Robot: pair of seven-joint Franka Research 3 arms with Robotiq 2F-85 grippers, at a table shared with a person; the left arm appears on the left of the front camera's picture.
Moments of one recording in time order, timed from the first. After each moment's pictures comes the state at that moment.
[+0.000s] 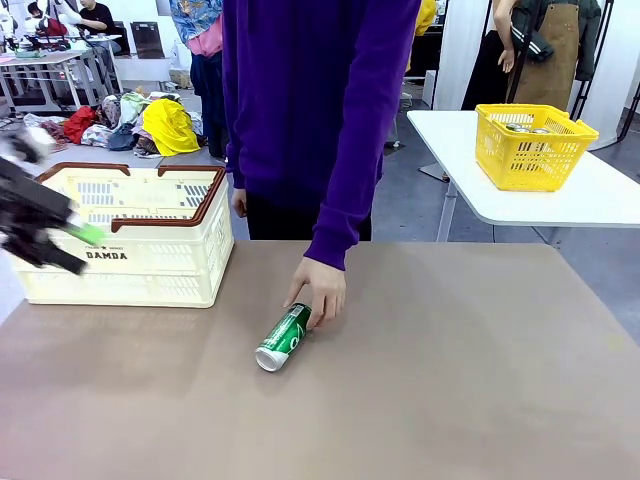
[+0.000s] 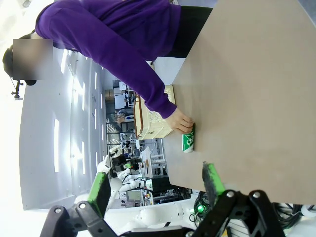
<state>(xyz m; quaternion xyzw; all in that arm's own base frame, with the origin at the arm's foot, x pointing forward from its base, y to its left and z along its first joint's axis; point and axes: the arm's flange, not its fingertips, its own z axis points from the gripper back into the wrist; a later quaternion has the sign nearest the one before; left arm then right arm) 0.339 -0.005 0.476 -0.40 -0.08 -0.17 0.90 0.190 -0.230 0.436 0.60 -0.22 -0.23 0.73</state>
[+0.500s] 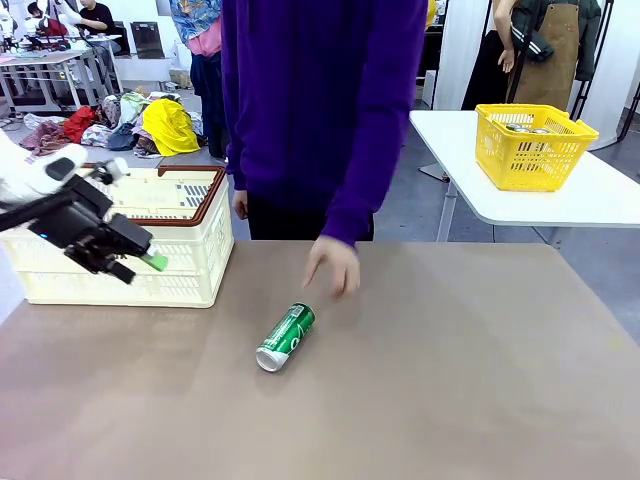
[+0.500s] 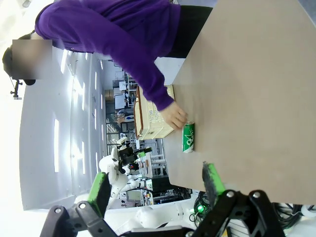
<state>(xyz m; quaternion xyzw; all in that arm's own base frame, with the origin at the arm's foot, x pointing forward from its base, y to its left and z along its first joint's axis) 0.374 -0.043 0.440 -0.31 -0.13 -0.15 0.93 0.190 -0.230 0.436 0.60 -0.22 -0.23 0.73</state>
